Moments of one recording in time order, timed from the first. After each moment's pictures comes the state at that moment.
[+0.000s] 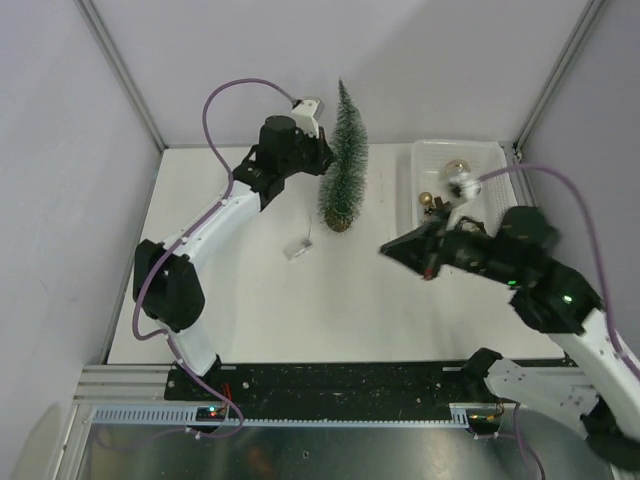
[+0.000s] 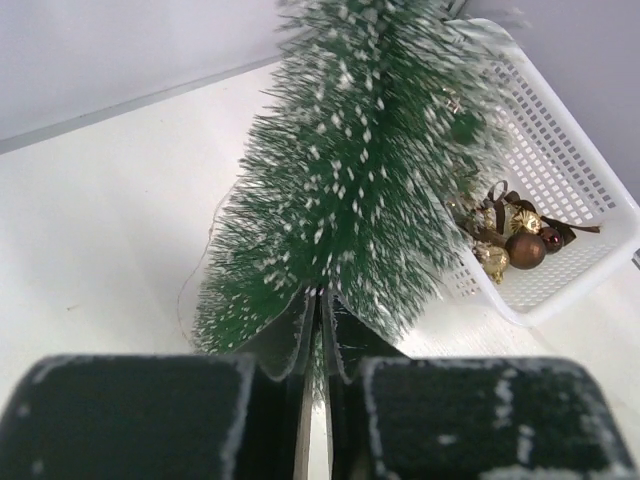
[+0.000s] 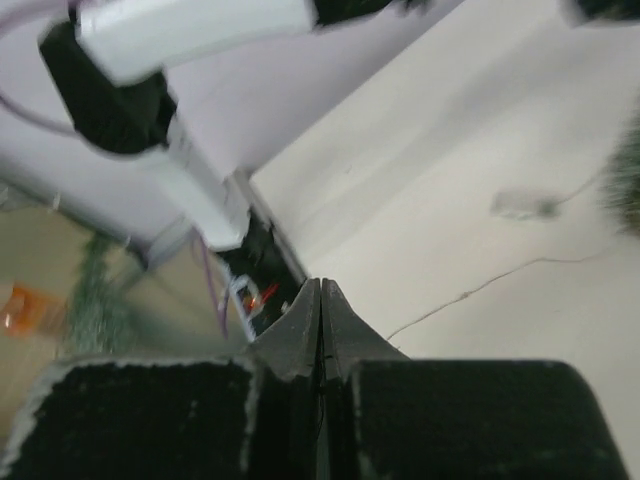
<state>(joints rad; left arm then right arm) -0.49 1.75 1.59 -0.14 0.19 -0.24 0.61 0.79 1.26 -0.53 -0.46 0.42</state>
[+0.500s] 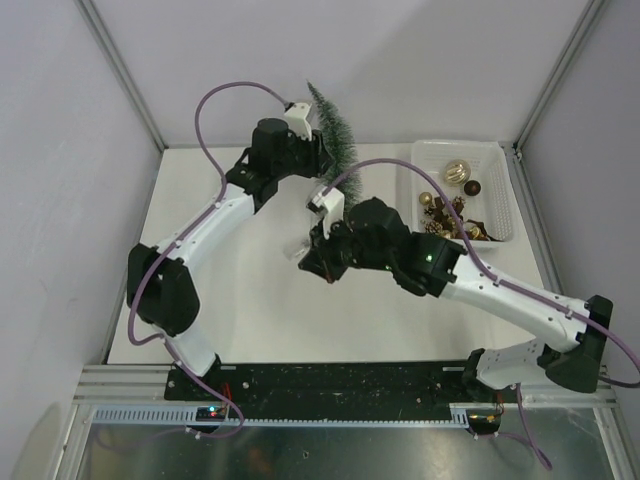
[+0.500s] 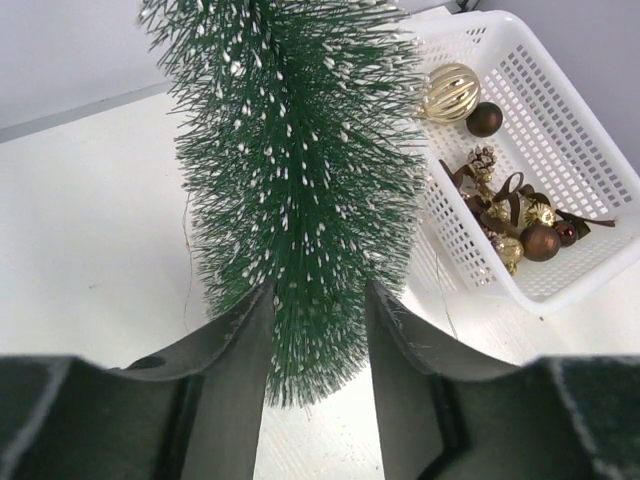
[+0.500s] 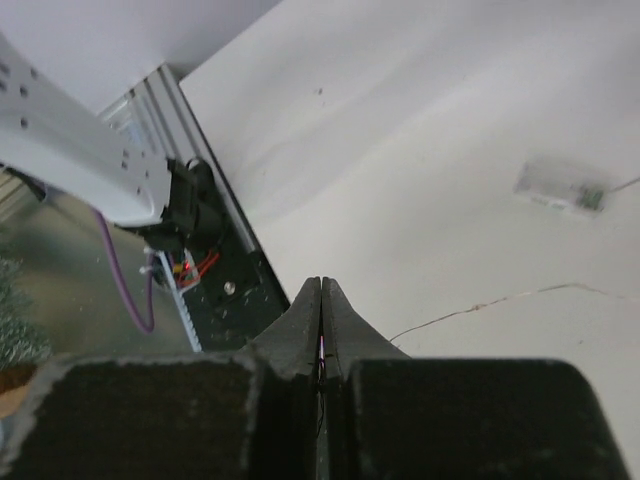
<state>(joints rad) -0.47 1.71 1.55 -0.14 0.20 -0.23 1.07 1.31 1.34 -0.43 -0.14 0.29</state>
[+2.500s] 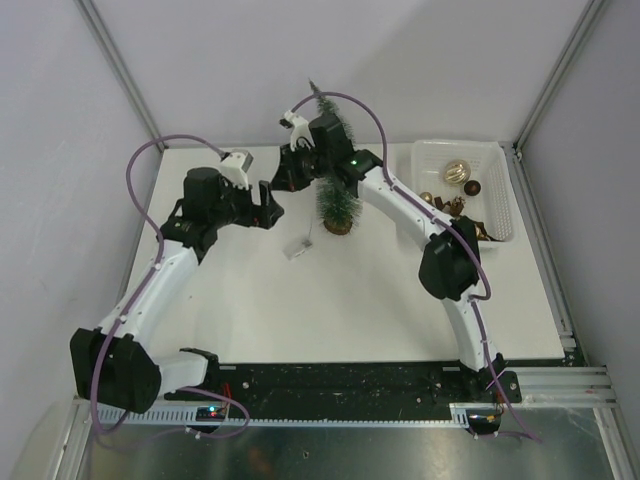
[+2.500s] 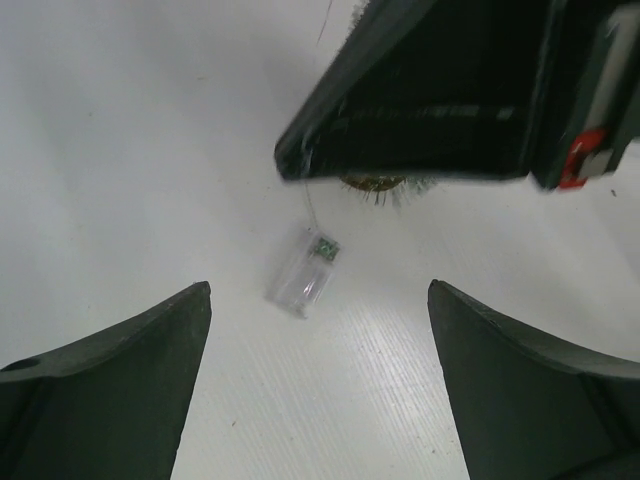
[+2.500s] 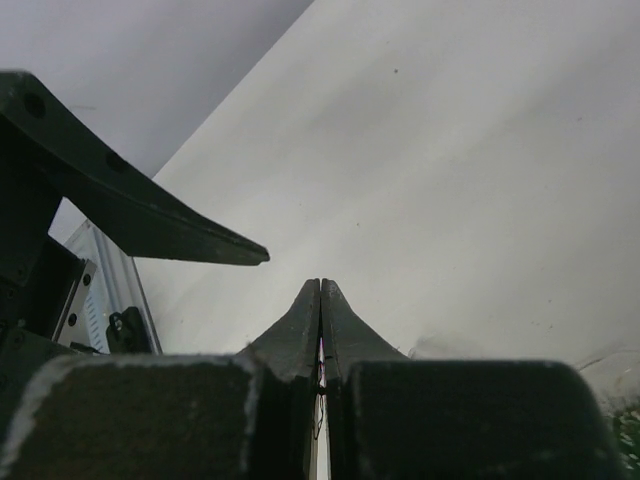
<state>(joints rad) -0.22 1.20 1.02 -0.31 0.31 -0.12 0.69 2.21 2.21 -0.41 -0.53 0.29</state>
